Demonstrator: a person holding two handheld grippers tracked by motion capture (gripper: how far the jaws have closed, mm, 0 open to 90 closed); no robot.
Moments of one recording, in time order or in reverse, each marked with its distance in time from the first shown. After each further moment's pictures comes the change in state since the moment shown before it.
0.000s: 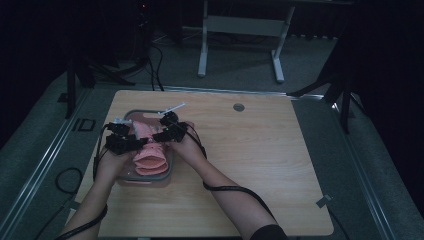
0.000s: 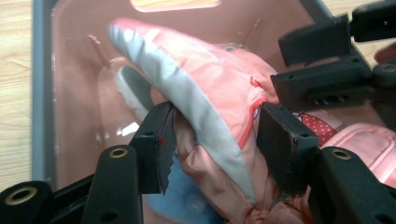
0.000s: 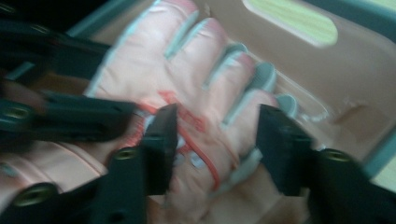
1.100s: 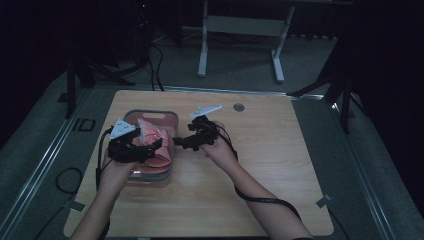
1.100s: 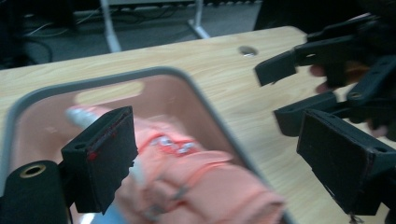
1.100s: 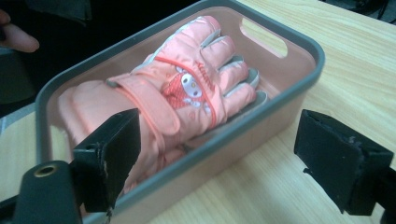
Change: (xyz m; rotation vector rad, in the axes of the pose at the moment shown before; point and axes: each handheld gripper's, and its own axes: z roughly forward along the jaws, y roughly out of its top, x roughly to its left) left arm -0.070 -0.006 -0.065 -0.300 -0.122 0.143; right arm -0.032 -0.039 -0.091 -0.145 0.118 -0.105
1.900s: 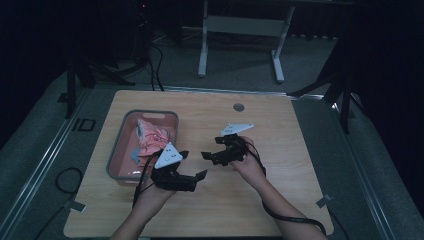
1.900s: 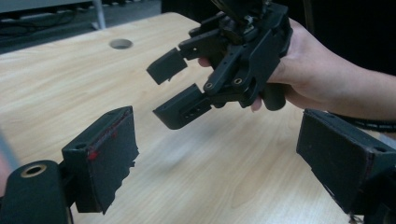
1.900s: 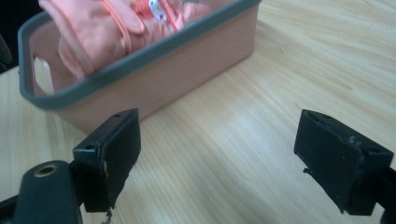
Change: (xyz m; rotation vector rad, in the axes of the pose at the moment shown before) left arm -0.108 -0.026 0.028 0.024 -0.302 0.165; right arm -0.025 -0.074 -0.057 -0.013 -0.052 -0.005
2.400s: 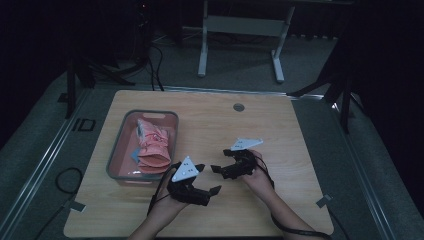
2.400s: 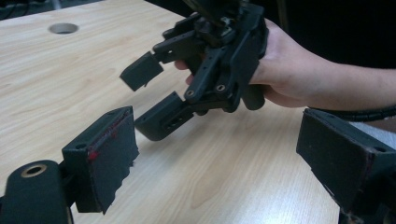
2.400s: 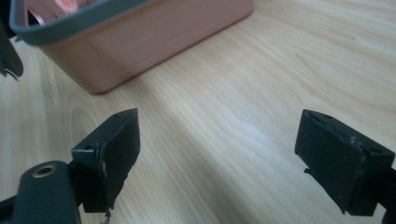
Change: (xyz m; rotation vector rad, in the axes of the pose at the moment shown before) left arm -0.026 -0.030 0.036 0.012 -0.114 0.041; right arm -0.006 -0.056 -0.010 -0.005 0.009 -0.003
